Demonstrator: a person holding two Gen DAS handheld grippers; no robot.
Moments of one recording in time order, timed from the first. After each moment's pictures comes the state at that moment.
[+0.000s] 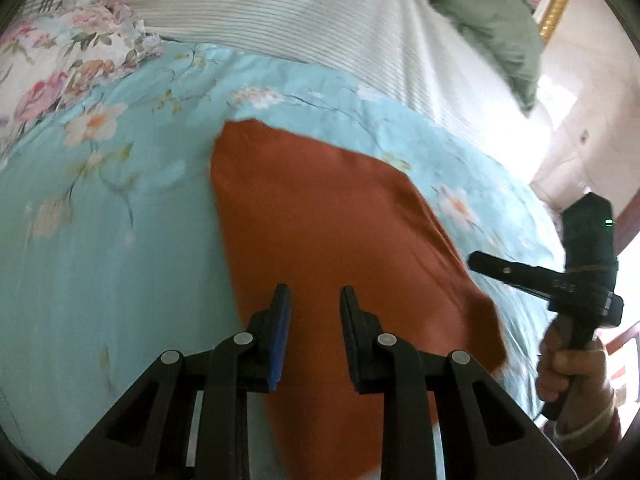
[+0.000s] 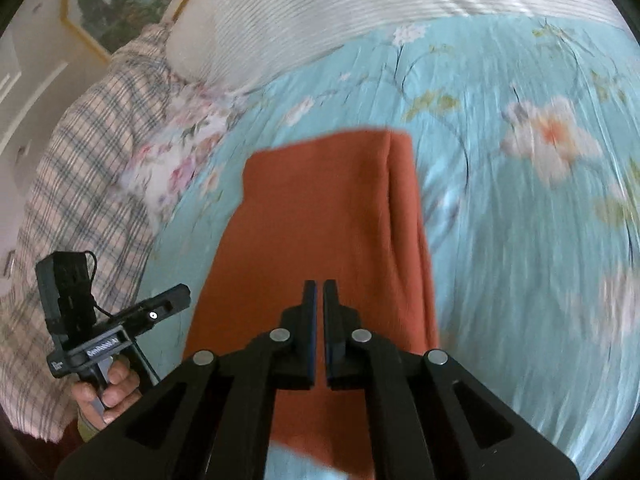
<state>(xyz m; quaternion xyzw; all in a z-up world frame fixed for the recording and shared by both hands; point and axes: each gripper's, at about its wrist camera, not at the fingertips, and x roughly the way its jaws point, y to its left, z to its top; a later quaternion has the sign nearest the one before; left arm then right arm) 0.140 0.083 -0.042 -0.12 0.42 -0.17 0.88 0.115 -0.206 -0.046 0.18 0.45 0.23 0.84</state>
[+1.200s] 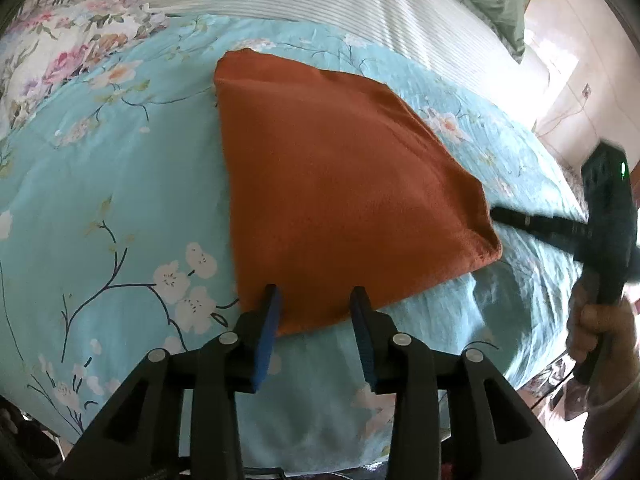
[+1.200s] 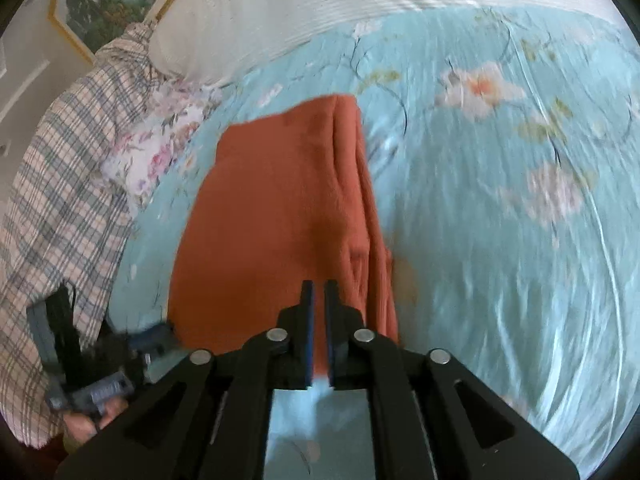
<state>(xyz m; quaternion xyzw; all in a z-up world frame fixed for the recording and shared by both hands) 0.042 0.060 -0.078 -0.06 0.46 -0.14 0.88 0.070 -0.228 -0.054 0.18 0.45 0.18 0.86</state>
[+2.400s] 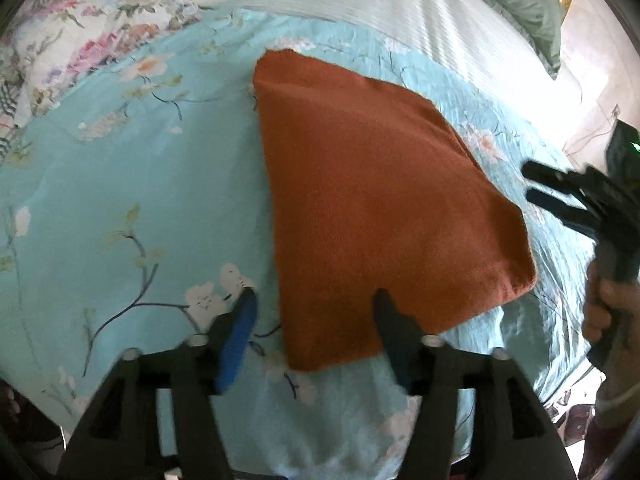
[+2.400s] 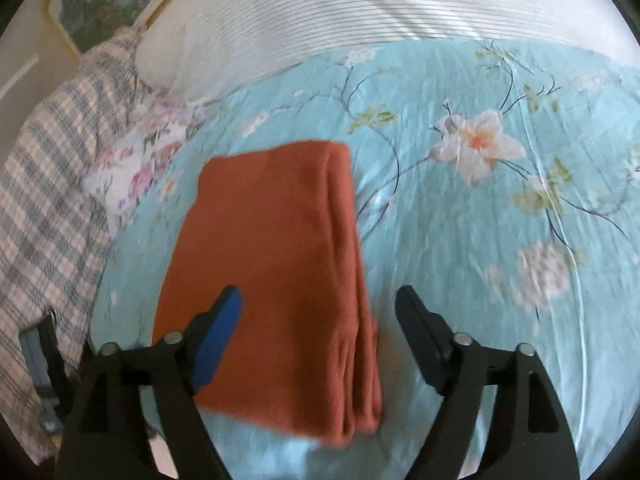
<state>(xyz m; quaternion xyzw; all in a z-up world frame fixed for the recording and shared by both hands) 0.055 0.070 -0.074 -0.07 0.46 -0.08 0.88 0.087 -0.219 -0.027 0.13 0.44 0.14 0.88</state>
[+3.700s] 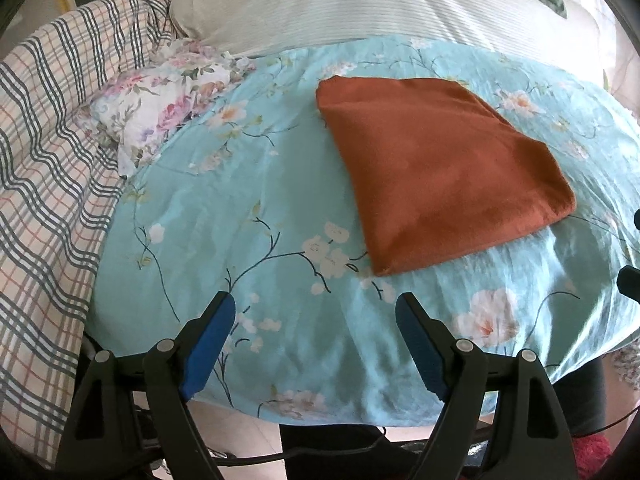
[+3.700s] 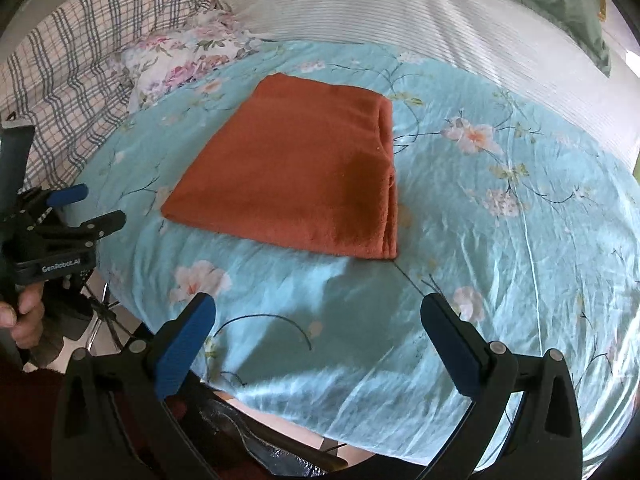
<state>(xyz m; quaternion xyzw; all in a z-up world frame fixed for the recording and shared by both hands) -0.026 0.066 -0.045 0.10 0.43 0.05 0.90 -0.058 -0.167 -0.022 -0.06 0.43 0.13 0.89</state>
